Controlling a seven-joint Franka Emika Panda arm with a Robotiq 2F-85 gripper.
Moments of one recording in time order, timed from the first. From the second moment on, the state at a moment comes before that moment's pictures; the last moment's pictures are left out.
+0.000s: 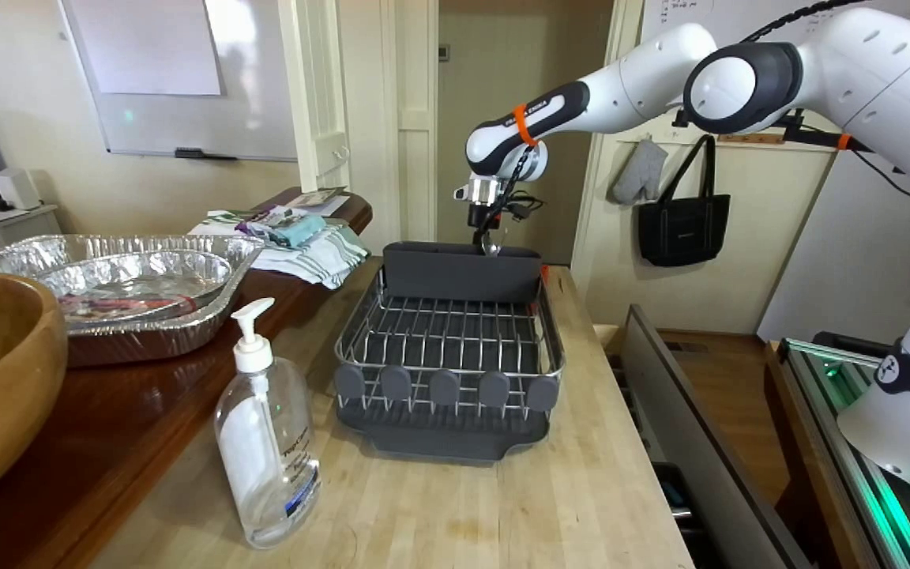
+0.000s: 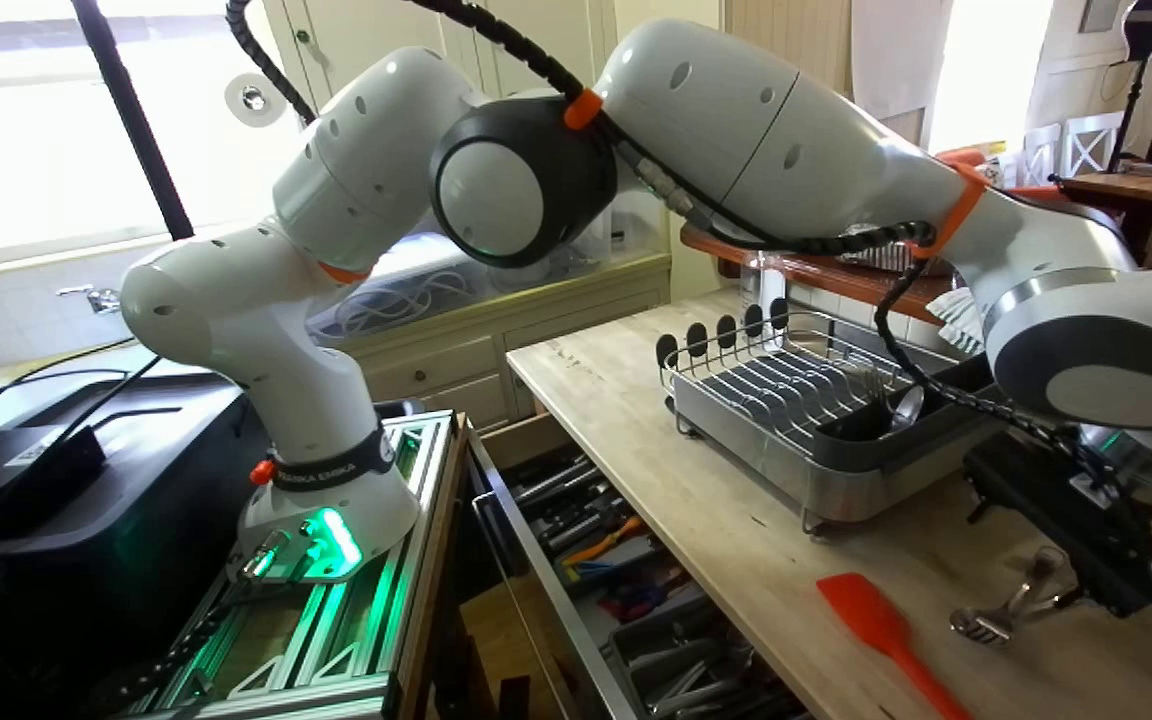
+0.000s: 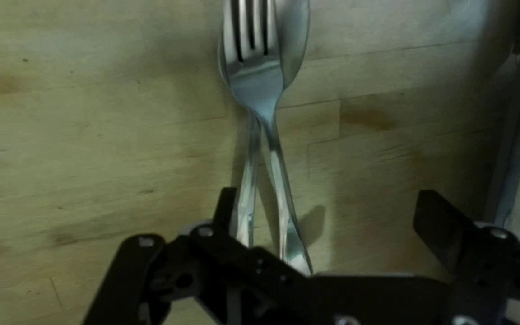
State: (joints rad) arm -0.40 1.04 0.05 -1.09 0.22 1.98 -0.76
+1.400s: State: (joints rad) arm -0.36 1.08 0.00 -1.05 0.09 1.98 -0.63
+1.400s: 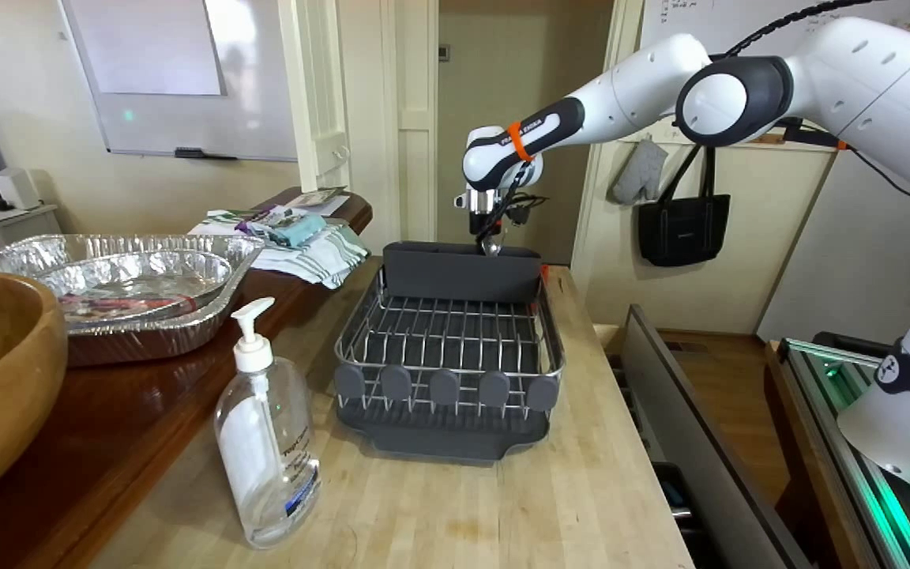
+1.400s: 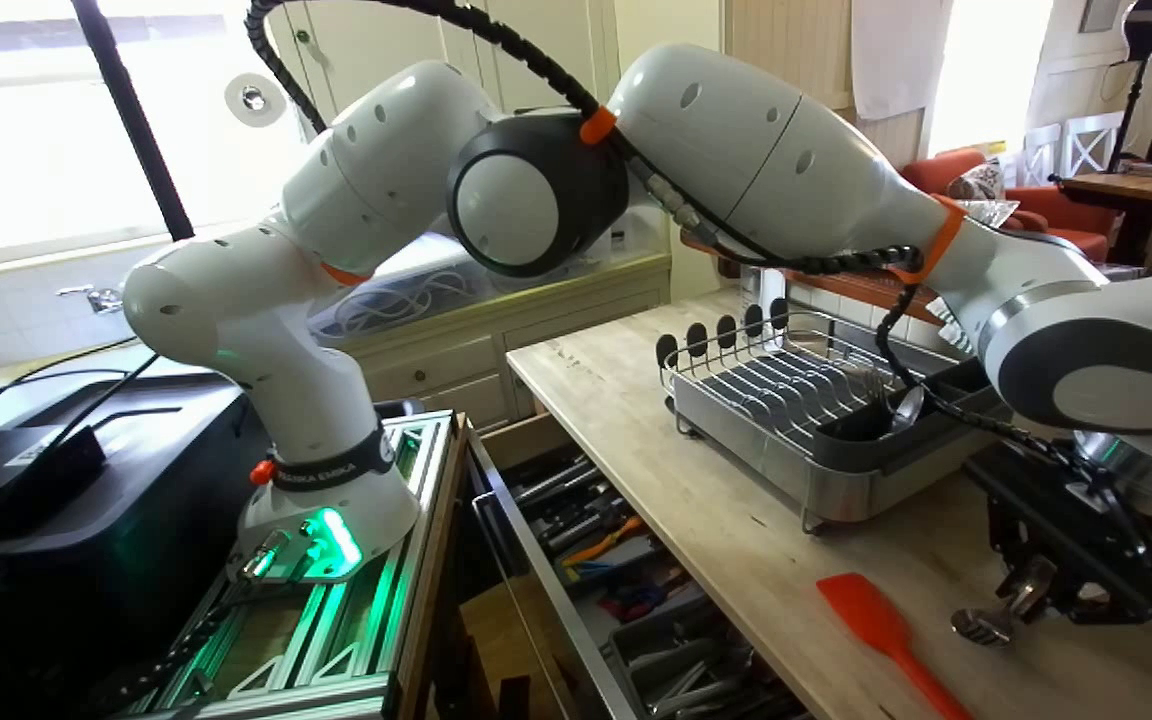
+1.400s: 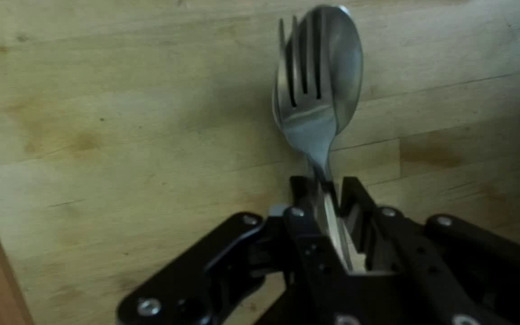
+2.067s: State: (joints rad) arm -0.37 1.09 -0.04 -1.02 0.08 1.98 -0.60
